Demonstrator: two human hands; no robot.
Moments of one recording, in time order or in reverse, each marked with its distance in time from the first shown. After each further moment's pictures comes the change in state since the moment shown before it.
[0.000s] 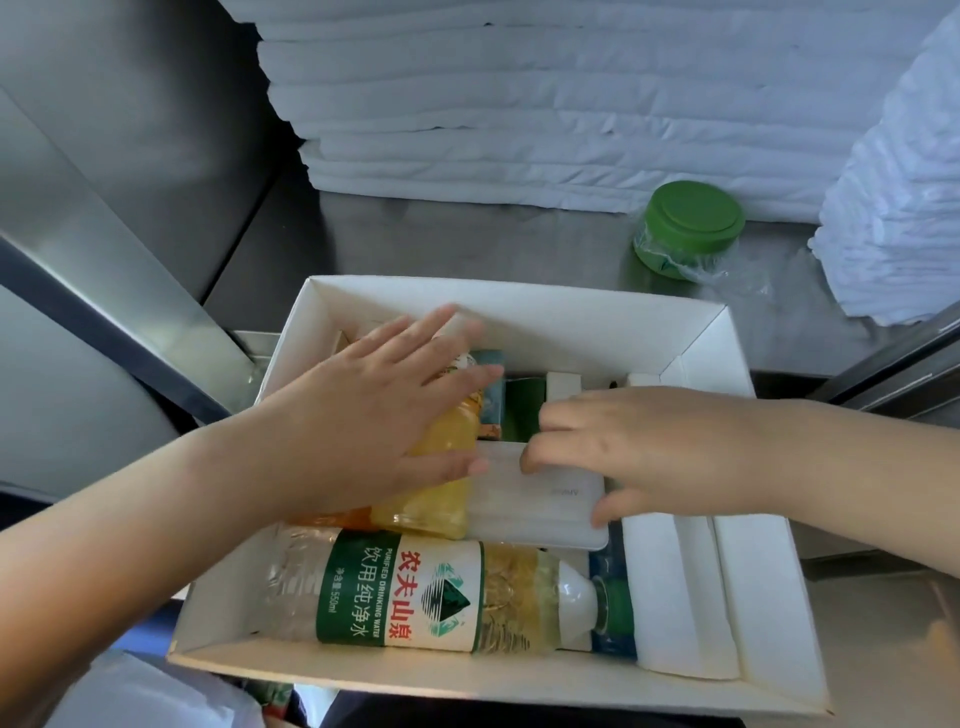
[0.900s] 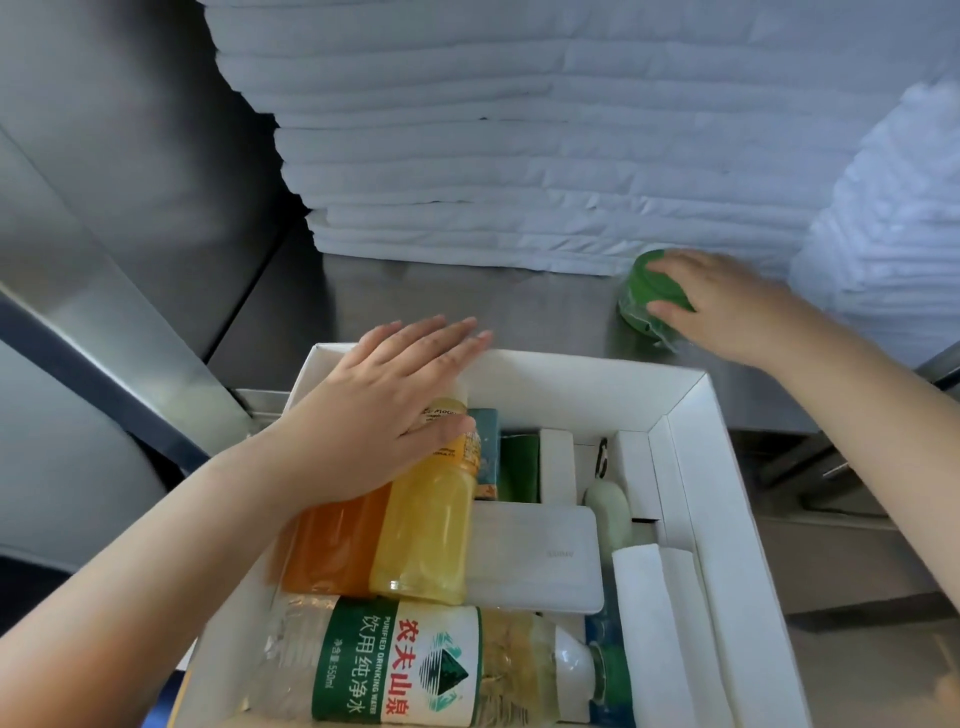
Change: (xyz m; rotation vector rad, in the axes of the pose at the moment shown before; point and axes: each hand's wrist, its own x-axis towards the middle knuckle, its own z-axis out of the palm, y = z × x) left_hand 0.025 -0.027 -0.005 -0.196 0.138 -0.103; right_hand -0.015 0.125 -0.052 -0.047 0.508 0.757
